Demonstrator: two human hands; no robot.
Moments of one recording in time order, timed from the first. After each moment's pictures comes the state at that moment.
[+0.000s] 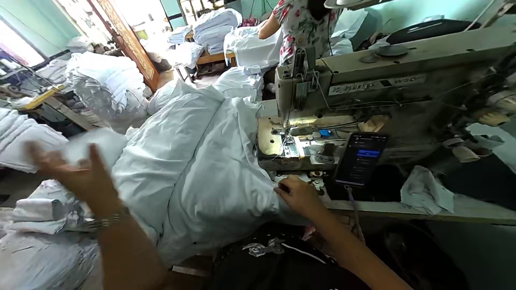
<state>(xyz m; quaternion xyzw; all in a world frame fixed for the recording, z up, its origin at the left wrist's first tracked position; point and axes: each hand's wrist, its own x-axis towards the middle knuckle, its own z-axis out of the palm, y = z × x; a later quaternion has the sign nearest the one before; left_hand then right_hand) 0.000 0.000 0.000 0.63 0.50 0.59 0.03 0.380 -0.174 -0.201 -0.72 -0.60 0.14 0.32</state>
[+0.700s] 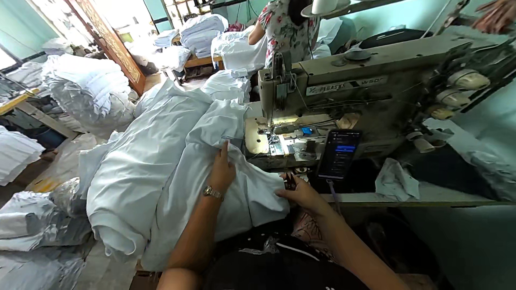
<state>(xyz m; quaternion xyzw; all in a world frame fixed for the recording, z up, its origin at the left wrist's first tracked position) 0.210 0.000 -0.172 0.85 0.43 0.20 0.20 0.406 -0.201 -0.209 -0.56 -0.36 0.49 0.56</state>
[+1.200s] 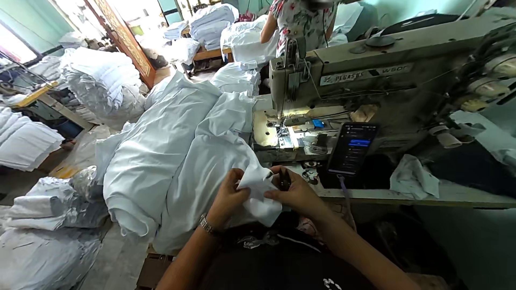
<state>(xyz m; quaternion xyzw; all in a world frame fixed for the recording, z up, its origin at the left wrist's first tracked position) 0.151 -0.099 -0.150 0.74 0.28 0.29 0.54 0.349 -0.203 -0.156 -0.47 -0.50 0.43 0.59</state>
